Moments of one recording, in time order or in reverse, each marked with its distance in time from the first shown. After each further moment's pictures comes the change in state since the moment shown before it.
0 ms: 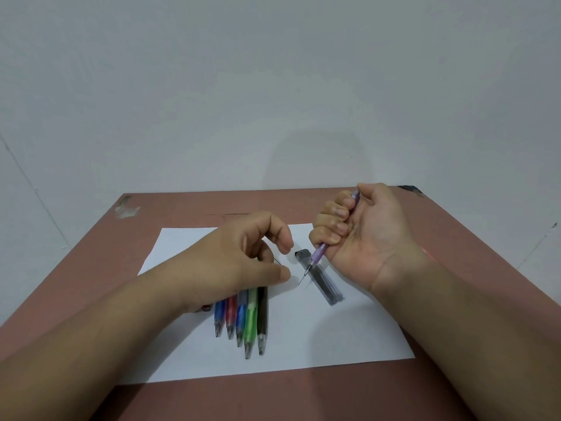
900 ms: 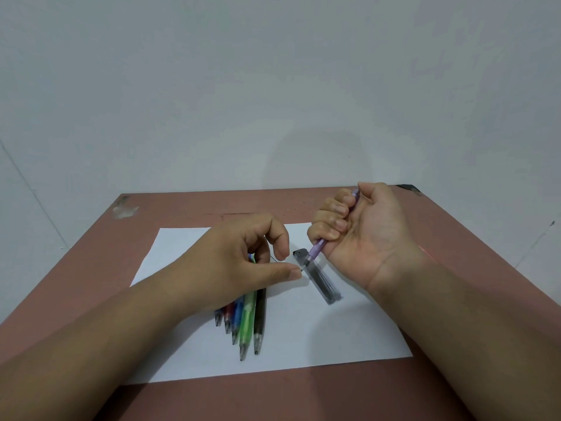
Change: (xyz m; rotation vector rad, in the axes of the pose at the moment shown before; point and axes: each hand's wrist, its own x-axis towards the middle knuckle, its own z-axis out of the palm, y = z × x) left_hand 0.001 -0.008 0.006 0.263 0.171 0.249; right_hand -0.004 0.001 0.003 0.063 -0.017 -0.016
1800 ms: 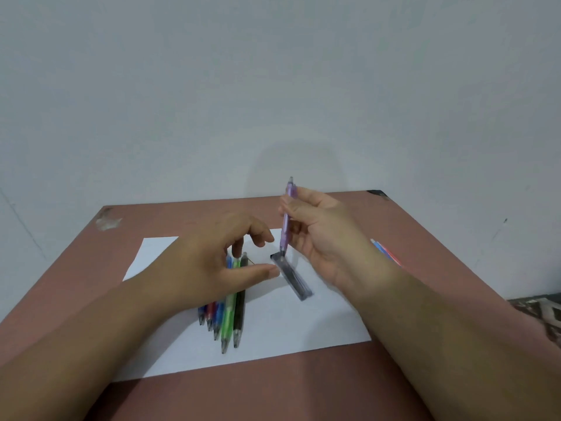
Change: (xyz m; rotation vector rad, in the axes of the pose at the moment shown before) left_hand 0.001 0.008 -0.008 0.333 0.081 0.280; right_hand -0.005 0.006 0.003 -0.641 0.077 -0.232
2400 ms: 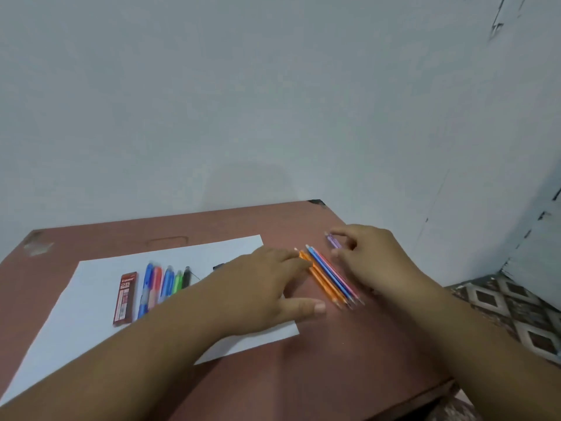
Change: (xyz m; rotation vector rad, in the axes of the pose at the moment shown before) left_hand 0.054 0.094 0.070 0.222 -0.482 0.019; right_hand -0.064 -0.056 -0.139 -1.365 0.319 -0.166
